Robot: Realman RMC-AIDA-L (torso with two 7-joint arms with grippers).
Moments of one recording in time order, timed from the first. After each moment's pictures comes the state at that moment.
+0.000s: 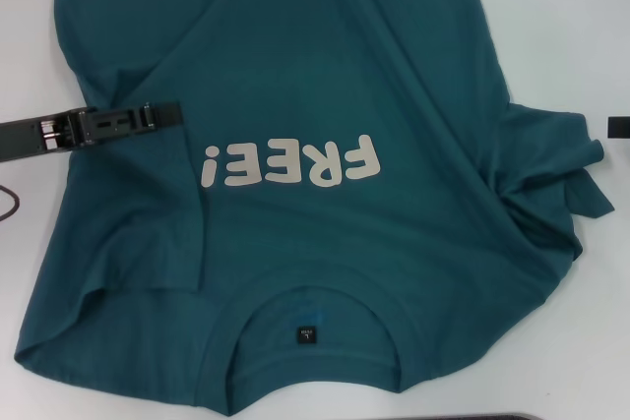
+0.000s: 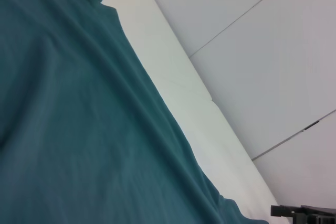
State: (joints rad) left arm -0.45 -2.07 -2.61 -0.76 -1.03 1.68 -2.07; right arm 0.40 1.89 -0.52 -0.78 -2.28 -1.59 2.02
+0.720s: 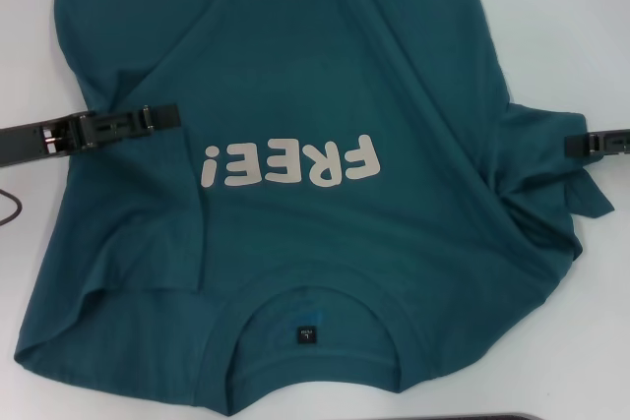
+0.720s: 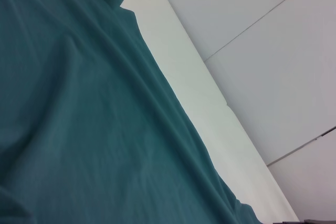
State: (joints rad) left arm -0.45 -2.07 -2.60 -0.73 -1.03 1.63 -2.06; right arm 0.48 1.91 -0.53 -0.69 -2.38 -1.55 2.08
